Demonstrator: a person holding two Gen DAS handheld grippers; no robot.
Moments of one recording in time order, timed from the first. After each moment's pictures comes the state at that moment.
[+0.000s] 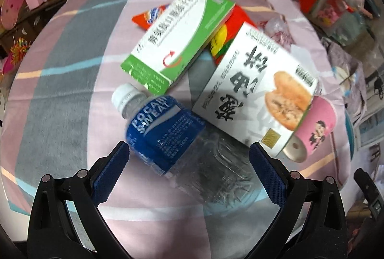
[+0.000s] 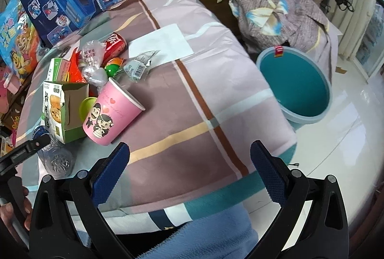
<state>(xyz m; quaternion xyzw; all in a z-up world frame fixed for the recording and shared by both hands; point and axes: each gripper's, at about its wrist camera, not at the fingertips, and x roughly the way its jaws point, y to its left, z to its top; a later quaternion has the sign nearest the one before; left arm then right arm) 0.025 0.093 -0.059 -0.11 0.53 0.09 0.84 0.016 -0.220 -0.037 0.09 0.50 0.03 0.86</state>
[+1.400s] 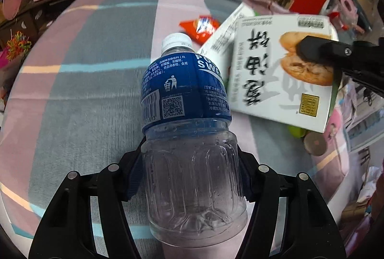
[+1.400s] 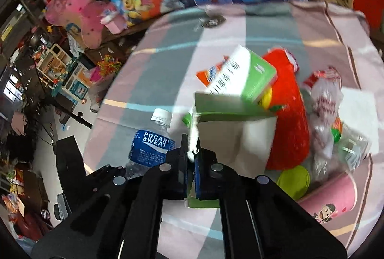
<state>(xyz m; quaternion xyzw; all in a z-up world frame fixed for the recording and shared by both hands) -0.025 0.186 -0.051 -0.15 0.48 0.05 0.86 0.090 0.049 0.031 0.01 0.49 0.37 0.79</state>
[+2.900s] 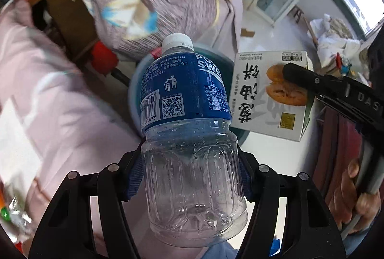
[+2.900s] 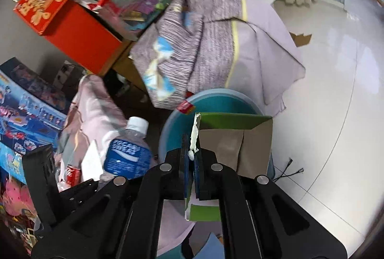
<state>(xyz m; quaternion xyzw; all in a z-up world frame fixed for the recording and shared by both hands) 0.172 -0.364 -0.082 0.11 0.57 -0.34 0.74 0.098 -0.532 -0.054 0.34 0.43 -0.07 0.83</state>
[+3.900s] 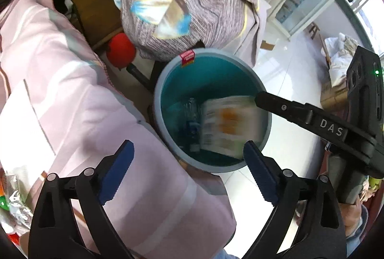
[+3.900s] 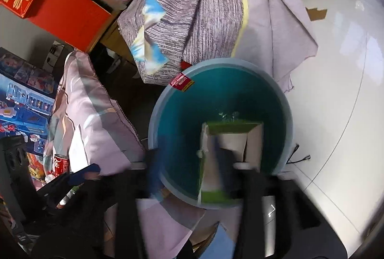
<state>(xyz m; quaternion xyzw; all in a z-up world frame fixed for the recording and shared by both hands) 0.190 -0.330 -0.076 0.07 0.58 -0.29 0.76 0.136 -0.512 -0.097 0.33 0.49 -0.05 0.81</state>
